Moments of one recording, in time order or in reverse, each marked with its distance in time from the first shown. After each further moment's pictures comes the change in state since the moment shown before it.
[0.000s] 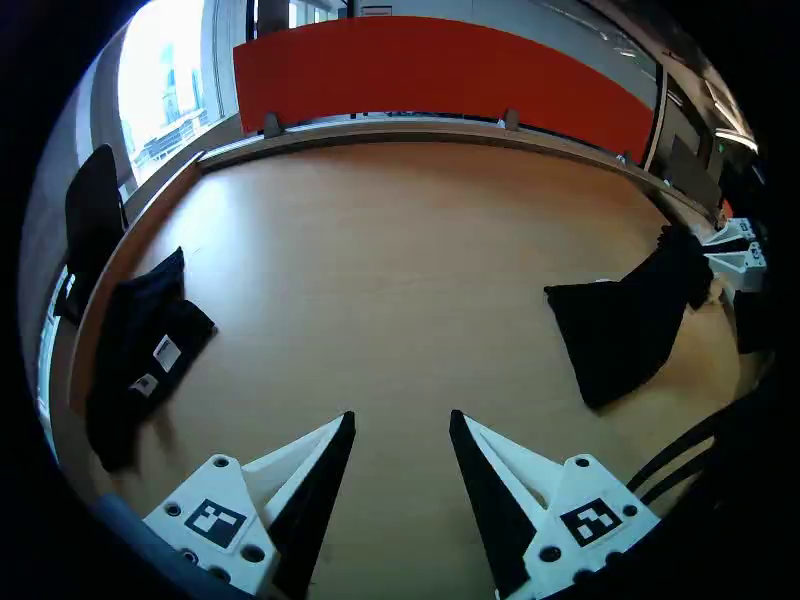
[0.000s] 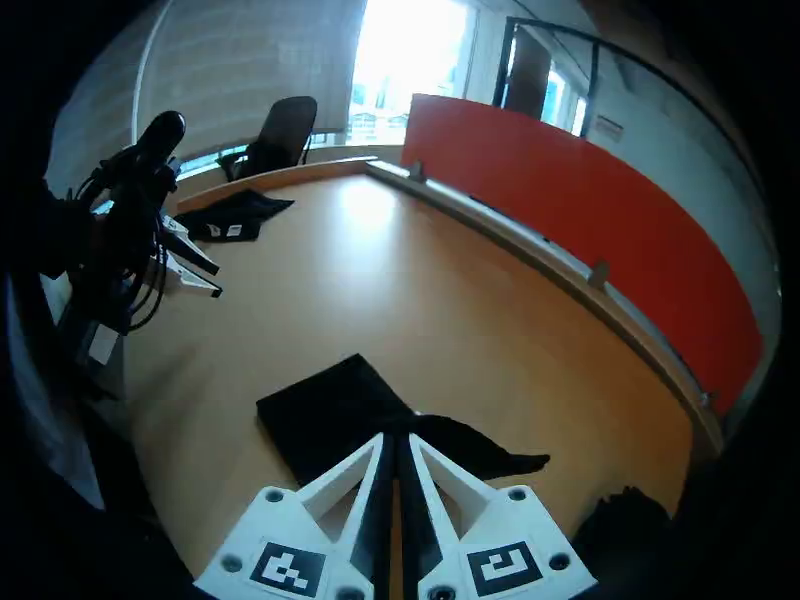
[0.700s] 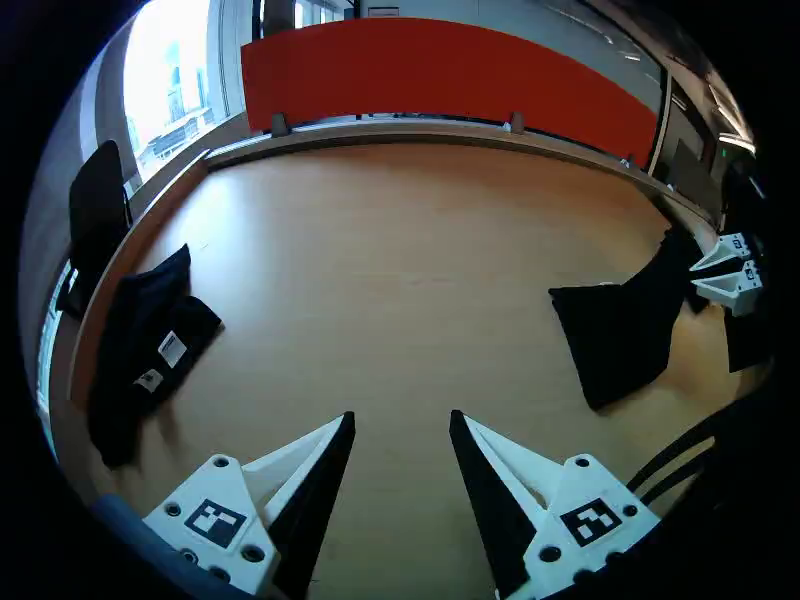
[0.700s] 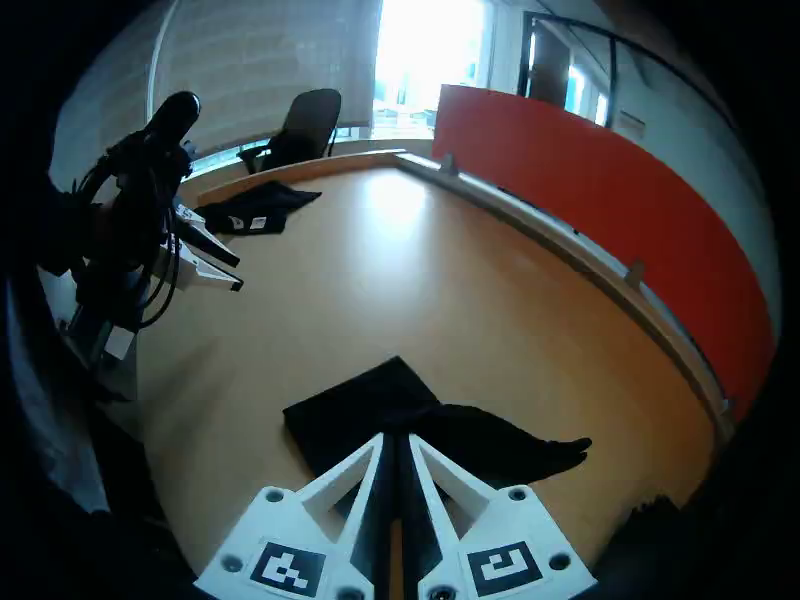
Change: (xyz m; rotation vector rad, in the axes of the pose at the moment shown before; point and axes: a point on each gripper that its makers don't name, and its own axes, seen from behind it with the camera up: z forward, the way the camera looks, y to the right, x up) left arm 0.000 -0.007 -0.004 0.011 0.005 -0.016; right arm -0.001 -0.034 0.031 0.091 -0.018 -0.014
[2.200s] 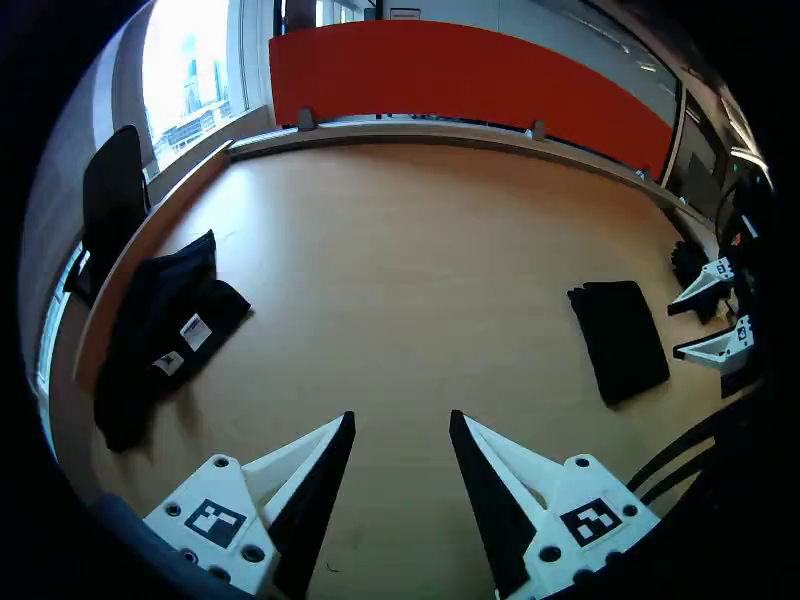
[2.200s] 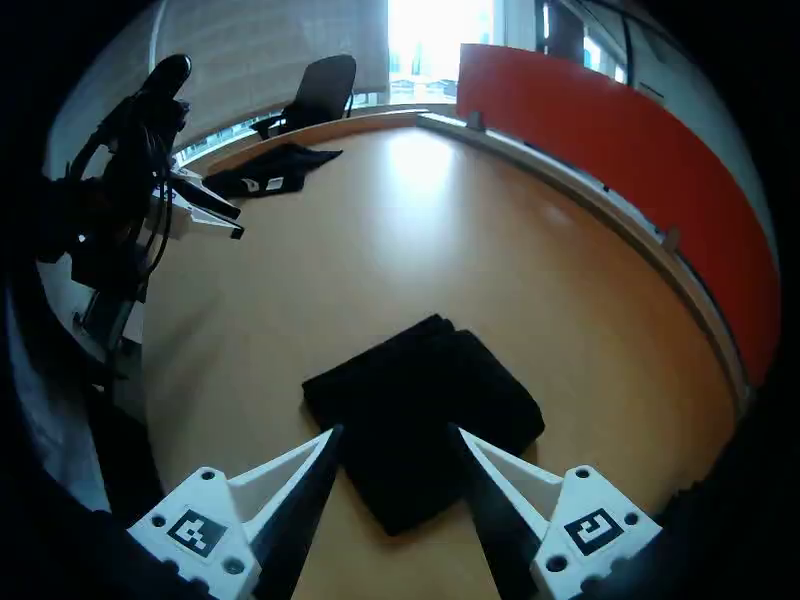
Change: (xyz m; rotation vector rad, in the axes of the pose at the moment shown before) left arm -0.007 -0.029 -0.011 0.038 0.004 -0.045; right arm -0.033 -0.028 0.028 0.079 -0.119 0.024
